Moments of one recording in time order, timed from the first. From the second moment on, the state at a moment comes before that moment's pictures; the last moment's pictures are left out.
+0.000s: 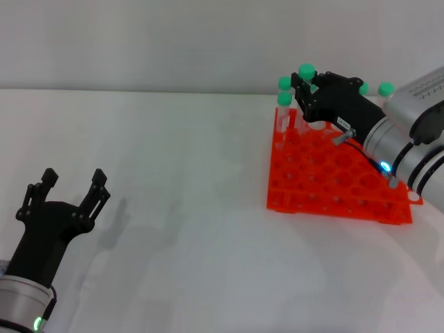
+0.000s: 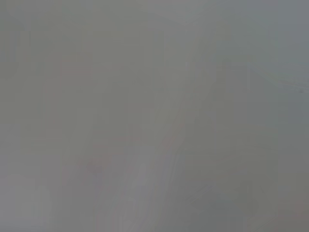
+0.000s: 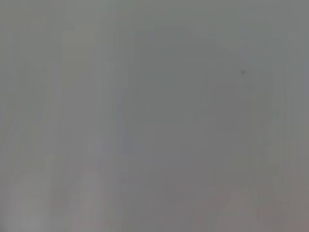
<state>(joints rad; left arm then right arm) -0.21 -2.09 2.54 0.33 -0.98 1.31 -0.17 0.77 2.03 -2.29 -0.35 0.57 -0.79 0.34</state>
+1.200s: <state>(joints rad) -0.21 -2.09 2.54 0.32 -0.98 1.31 -0.17 0.79 2.03 -2.42 -0.35 0.79 -0.77 0.23</state>
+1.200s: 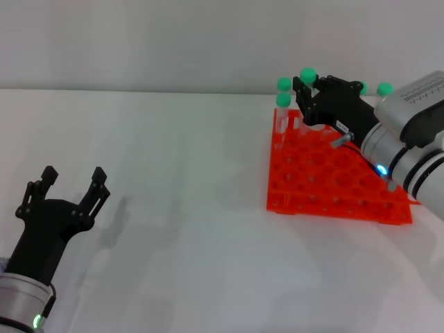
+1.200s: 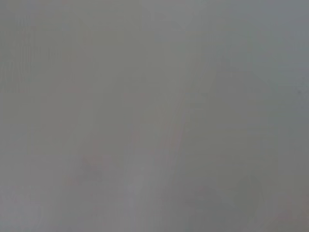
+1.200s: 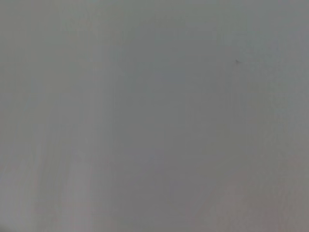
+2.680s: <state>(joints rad) -0.20 -2.09 2.54 0.32 -0.99 1.32 -0.17 0.75 2.03 -2.44 -0.39 0.79 -0.73 0.23</state>
